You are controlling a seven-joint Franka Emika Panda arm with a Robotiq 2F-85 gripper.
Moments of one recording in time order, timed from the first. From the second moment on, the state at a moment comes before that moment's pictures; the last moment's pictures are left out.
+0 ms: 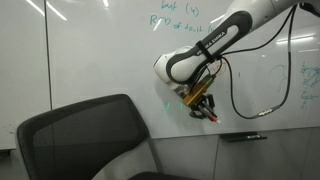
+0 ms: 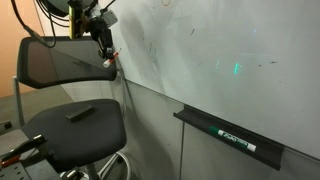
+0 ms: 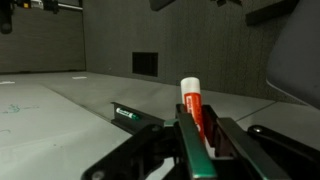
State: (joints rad) arm 0.32 0.28 0.15 -1.91 -0.60 1.51 0.88
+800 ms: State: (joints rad) arm 0.26 0.55 0.14 -1.89 -0.44 1.90 0.51
